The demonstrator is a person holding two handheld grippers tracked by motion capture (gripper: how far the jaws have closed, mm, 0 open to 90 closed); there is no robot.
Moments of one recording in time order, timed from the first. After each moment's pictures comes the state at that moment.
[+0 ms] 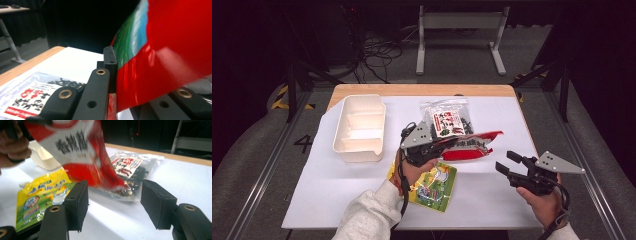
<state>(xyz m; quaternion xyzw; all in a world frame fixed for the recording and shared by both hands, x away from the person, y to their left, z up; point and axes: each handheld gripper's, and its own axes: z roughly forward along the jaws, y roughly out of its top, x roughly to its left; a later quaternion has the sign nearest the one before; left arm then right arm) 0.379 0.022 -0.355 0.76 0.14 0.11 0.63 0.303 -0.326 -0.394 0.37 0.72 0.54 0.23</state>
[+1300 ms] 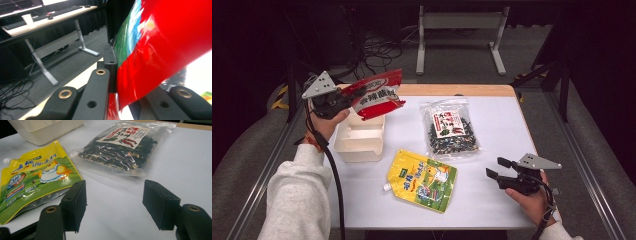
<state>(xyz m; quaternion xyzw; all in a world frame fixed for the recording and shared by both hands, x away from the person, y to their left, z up) 0.465 0.231 -0.291 0.76 0.23 0.26 0.55 0.320 -0.313 -0.426 0.39 0.76 0.48 0.19</state>
